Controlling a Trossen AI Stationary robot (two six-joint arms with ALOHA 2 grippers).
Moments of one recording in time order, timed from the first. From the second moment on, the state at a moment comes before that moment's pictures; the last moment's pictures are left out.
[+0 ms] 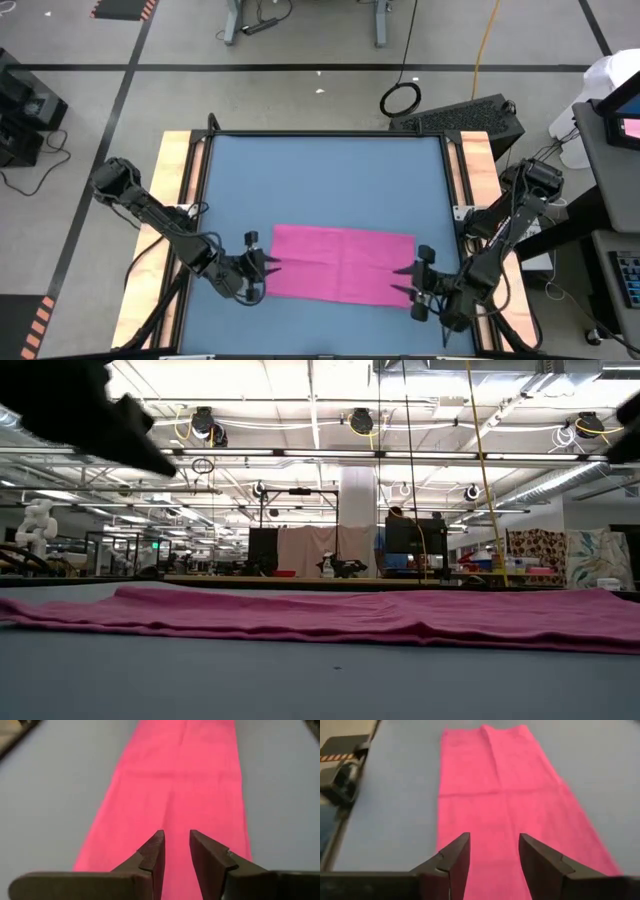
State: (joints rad) left arm -0.67 1.38 0.65 -0.01 -0.66 -0.39; right arm 0.98 1.39 0.74 -0.40 0.88 0.99
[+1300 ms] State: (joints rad) left arm -0.05 1.73 0.65 0.19 -0.42 -0.02; right arm 0.37 1.39 0.16 0.68 0.56 0.33
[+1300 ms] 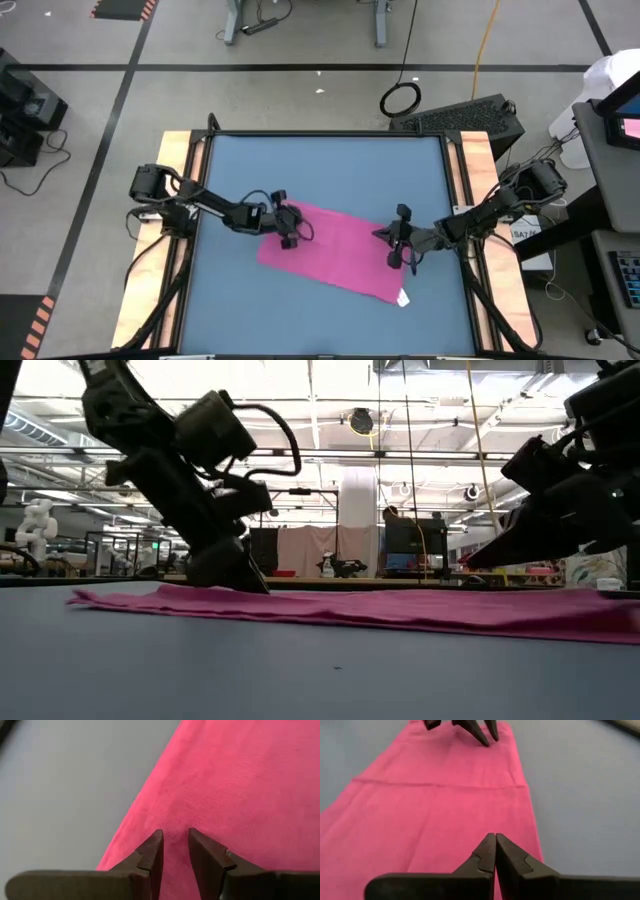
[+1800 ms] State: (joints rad) left arm 0.03 1.47 0.65 0.14 -0.09 -0.06; right arm 0.33 1.39 0.16 0.79 0.62 0.33
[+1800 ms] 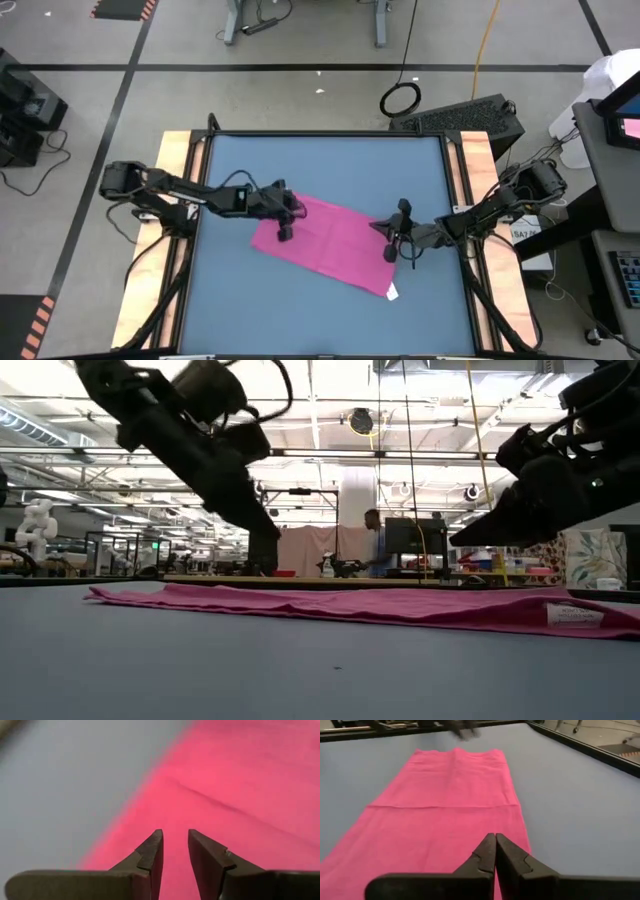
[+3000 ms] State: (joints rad) left arm 0.04 1.54 0.63 -0.10 -0.24 0.04; right arm 0.28 1.70 0.23 1.02 0.73 0.35
